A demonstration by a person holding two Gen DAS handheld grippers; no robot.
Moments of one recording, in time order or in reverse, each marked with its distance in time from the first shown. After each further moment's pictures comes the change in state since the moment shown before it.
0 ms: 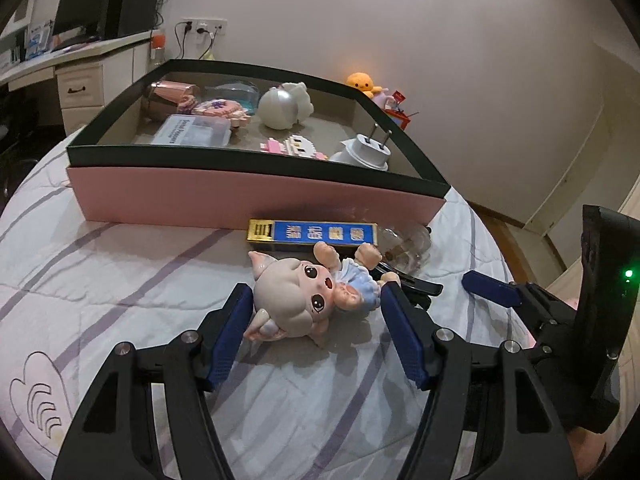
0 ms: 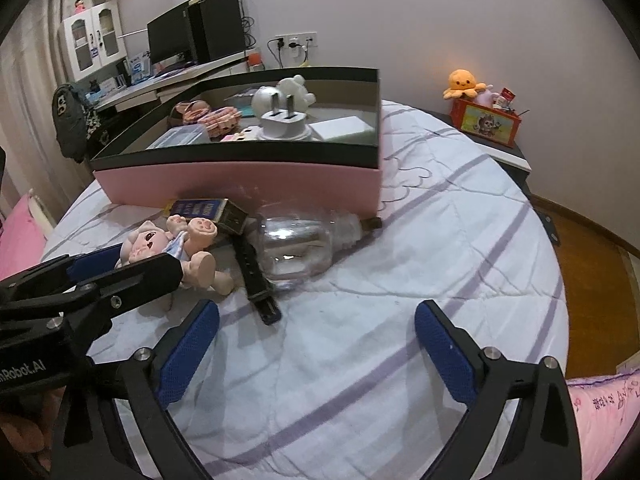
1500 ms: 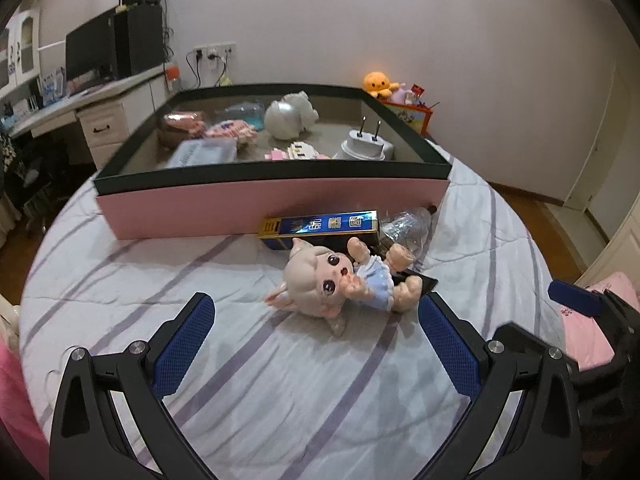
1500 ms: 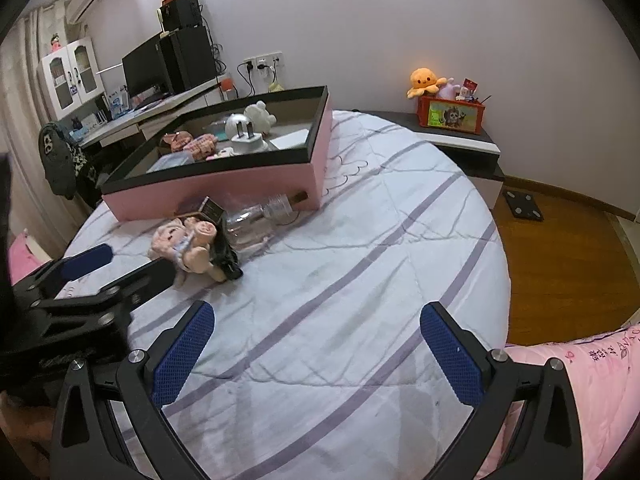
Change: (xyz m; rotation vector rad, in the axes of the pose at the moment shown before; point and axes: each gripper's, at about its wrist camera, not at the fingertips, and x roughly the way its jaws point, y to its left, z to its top) left arm -0.003 -0.031 -0.009 0.117 -0.024 0.177; right arm -0.055 -0.024 -0.032 0.125 -0.056 -0.038
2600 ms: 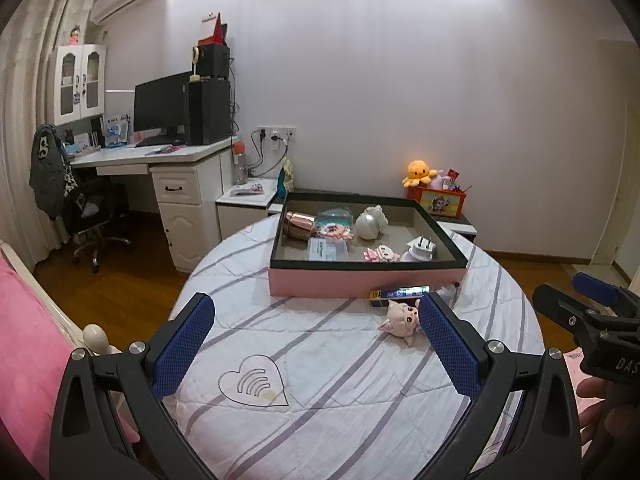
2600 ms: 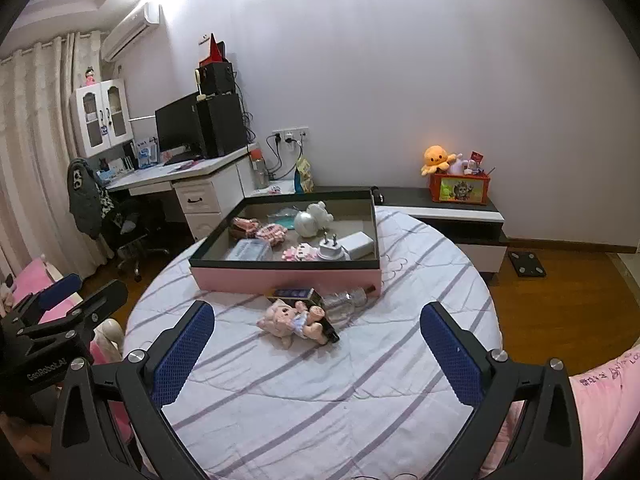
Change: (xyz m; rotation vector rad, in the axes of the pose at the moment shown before) left arm -0.165 0.067 -0.012 -0.055 -0.299 0.149; right arm -0.110 0.069 0.018 -0.029 -0.261 0.028
